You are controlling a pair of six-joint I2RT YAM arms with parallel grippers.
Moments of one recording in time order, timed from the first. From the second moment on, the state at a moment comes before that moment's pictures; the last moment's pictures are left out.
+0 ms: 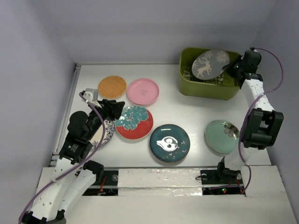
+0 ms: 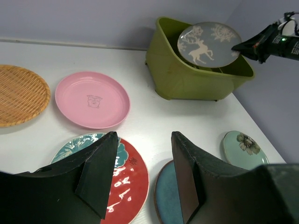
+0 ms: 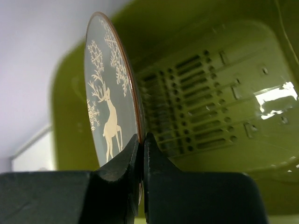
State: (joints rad) left arm -0.39 0.56 0.71 -0.15 0.10 -0.42; right arm -0.19 1.69 1.48 -0.19 -0.15 0.63
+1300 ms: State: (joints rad) left arm -0.39 0.55 0.71 -0.16 0.10 -0.41; right arm 0.27 1.31 1.05 0.08 -0.18 0.58
